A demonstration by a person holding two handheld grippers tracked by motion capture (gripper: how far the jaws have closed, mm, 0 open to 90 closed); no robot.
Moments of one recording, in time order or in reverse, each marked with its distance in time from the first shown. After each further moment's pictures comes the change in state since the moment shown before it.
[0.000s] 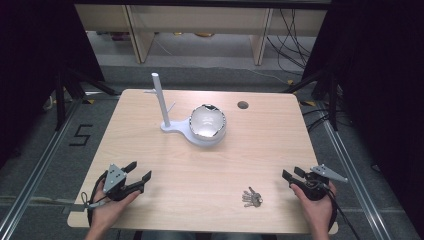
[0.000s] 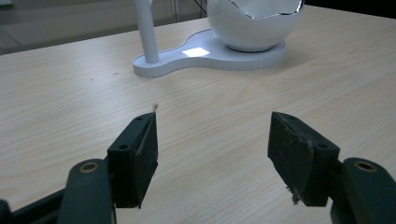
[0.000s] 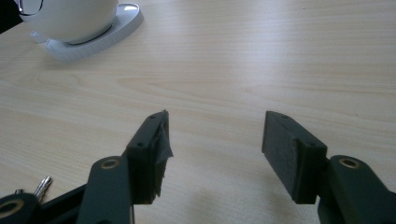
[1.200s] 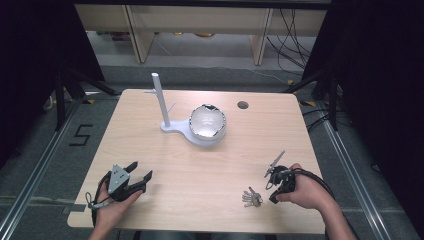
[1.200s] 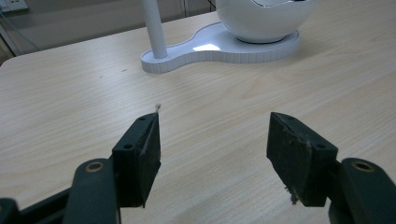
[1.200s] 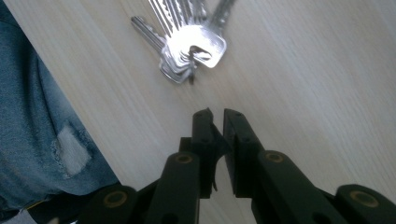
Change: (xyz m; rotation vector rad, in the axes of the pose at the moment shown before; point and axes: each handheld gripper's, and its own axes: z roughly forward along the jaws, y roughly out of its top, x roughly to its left) left arm -0.004 -0.002 0.004 0.016 0.033 0.049; right arm 0.093 0.061 0.025 0.989 0.291 -0.613
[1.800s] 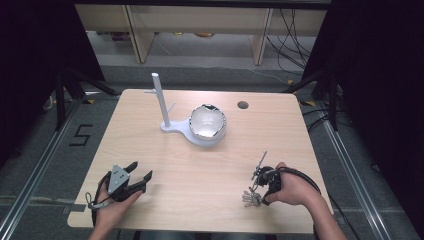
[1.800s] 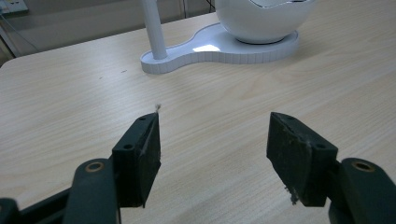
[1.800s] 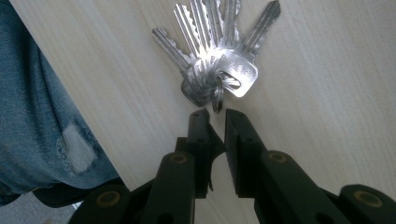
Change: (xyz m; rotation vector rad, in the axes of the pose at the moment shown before) left arm 0.000 0.000 0.000 -0.007 -0.002 0.002; right arm 0.013 0.030 0.012 0.130 0.000 -0.037
